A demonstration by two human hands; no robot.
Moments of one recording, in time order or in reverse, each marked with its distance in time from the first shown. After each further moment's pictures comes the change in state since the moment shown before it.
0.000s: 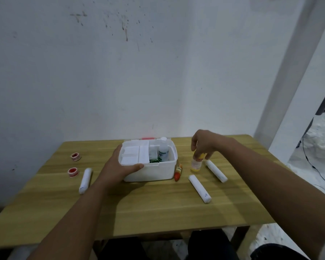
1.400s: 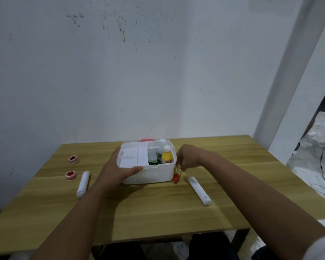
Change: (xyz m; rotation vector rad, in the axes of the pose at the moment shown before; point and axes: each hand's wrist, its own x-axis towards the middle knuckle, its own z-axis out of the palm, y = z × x) left_hand 0.008 -0.012 0.001 0.043 0.004 -0.005; right_hand 0.012 -0.020 0.052 -0.159 -0.081 -0.176
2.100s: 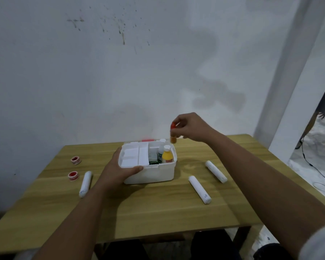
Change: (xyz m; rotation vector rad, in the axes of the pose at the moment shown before) left_hand 0.003 -0.005 -0.001 0.023 0.000 -0.021; right_hand -0.018 -0.009 -0.065 0.584 0.479 -0.278
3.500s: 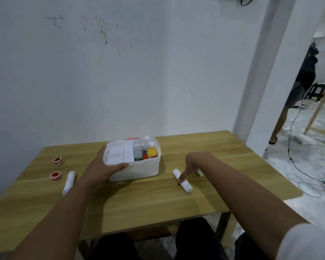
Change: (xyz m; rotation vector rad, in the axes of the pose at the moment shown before) left_hand 0.002 0.000 -0.003 0.026 -0.071 0.052; right_hand -0.064 0.058 0.026 -0.900 -0.573 0.765
